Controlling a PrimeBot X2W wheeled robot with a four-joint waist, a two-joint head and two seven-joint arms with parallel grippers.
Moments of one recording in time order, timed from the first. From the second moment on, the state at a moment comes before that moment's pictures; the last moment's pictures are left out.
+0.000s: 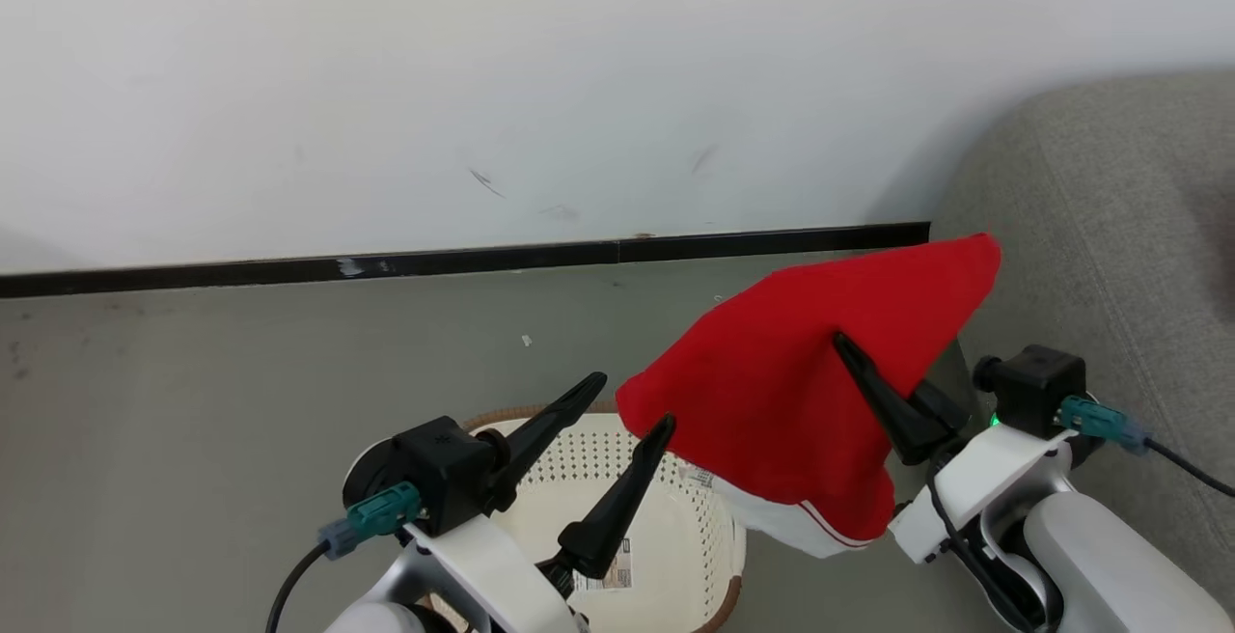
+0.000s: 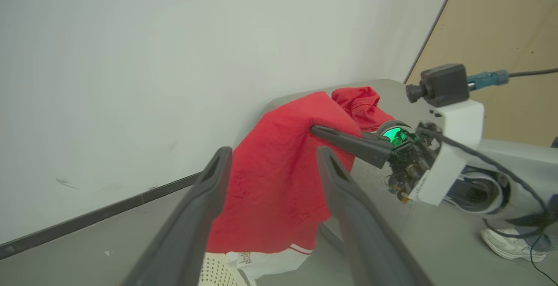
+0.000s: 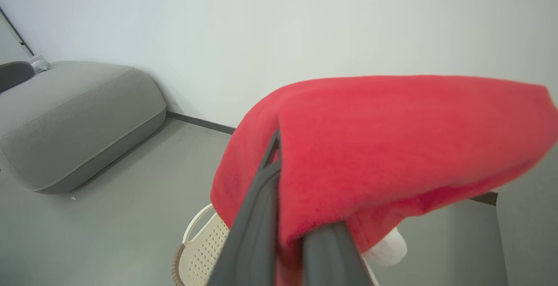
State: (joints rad) left arm -0.21 0.18 -0.56 -0.23 -0.59 -0.03 0.11; right arm -0.33 -0.29 0.51 0.23 0.47 0.12 -0.26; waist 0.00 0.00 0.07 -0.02
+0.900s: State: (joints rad) left arm -0.20 0.17 -0.62 -0.22 -0.56 -0.07 0.07; right arm -0.17 -0.31 0.25 0.16 0.52 0.12 -0.26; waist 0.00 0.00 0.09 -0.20
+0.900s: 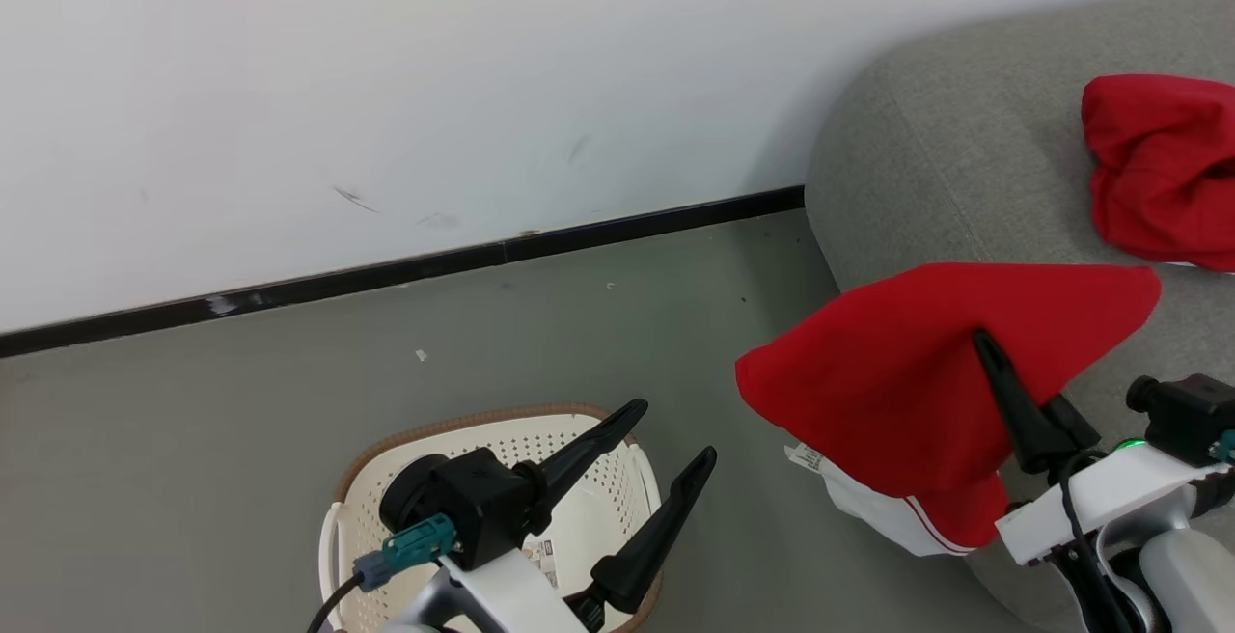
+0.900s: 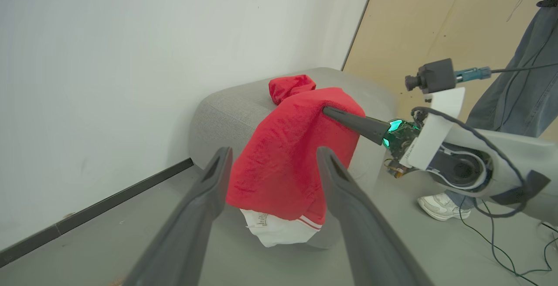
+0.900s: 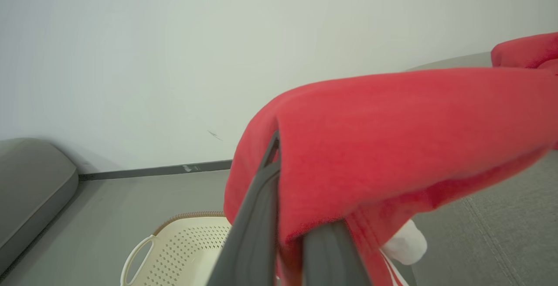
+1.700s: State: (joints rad) left arm -0.20 0.17 -0.67 -0.26 -0.50 -0.06 0.08; right arm -0.35 -0.37 -0.10 0.27 0.74 0.12 -0.15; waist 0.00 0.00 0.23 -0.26
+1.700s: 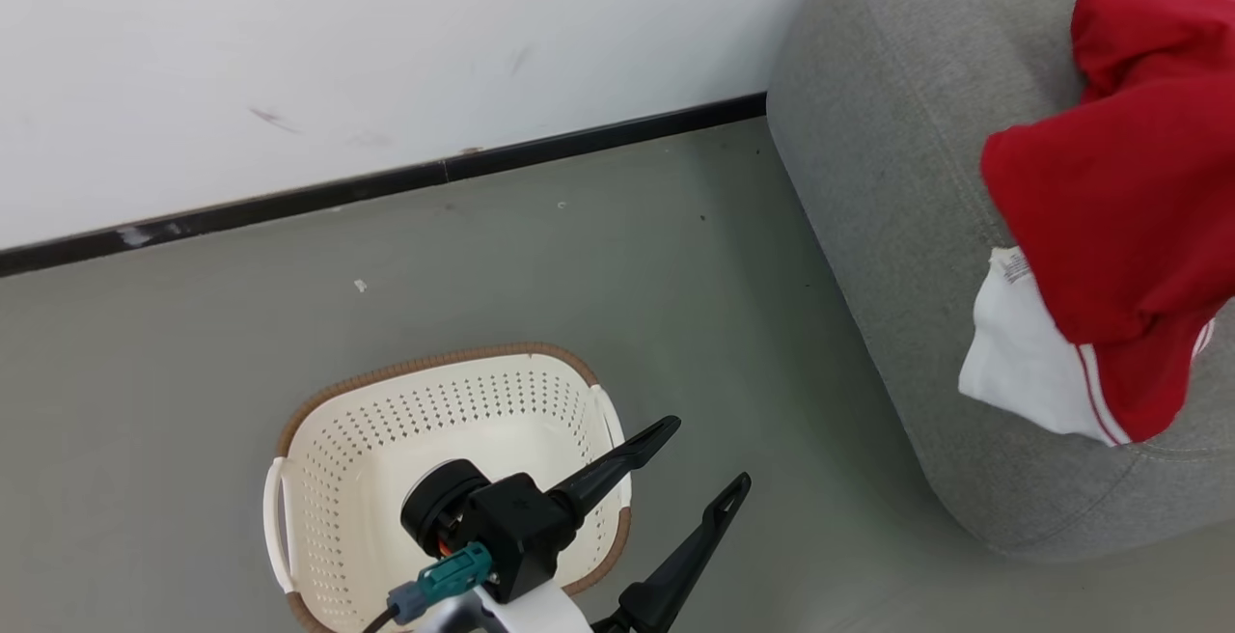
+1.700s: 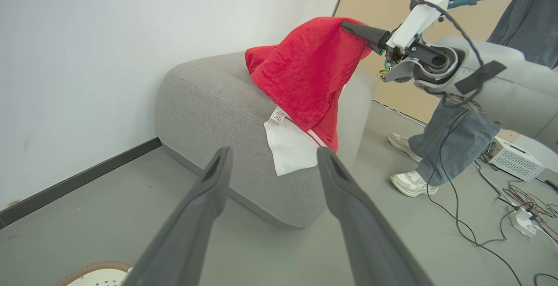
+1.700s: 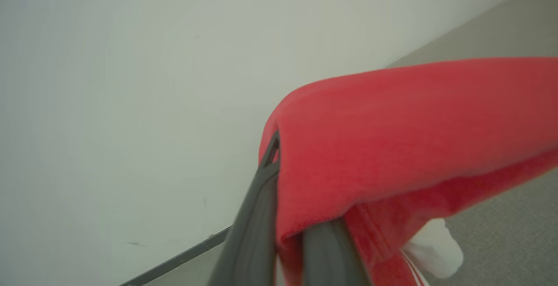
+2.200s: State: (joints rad) left arm -0.23 0.17 -0.67 -0.28 -0.48 -0.05 0.09; right arm -0.73 -0.46 -0.33 0.41 0.77 0.12 -0.01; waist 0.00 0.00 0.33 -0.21
